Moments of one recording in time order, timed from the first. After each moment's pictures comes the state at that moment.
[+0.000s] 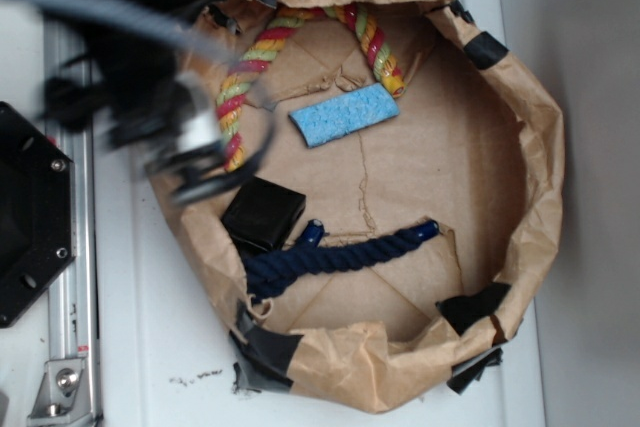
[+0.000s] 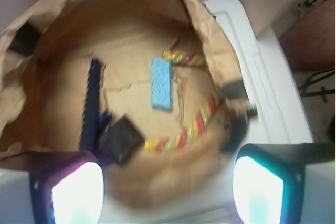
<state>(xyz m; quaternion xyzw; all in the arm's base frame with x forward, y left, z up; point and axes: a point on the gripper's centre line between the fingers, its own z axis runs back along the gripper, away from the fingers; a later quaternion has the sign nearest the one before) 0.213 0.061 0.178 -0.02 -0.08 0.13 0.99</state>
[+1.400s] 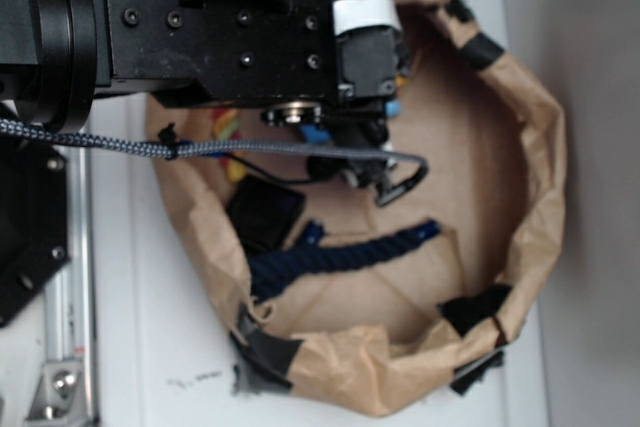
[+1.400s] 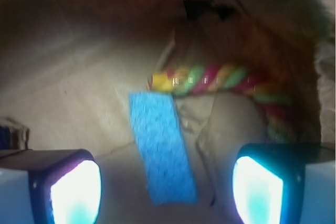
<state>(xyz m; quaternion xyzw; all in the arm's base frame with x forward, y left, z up) 0.260 0.037 0.069 0.03 -0.10 0.23 0.97</state>
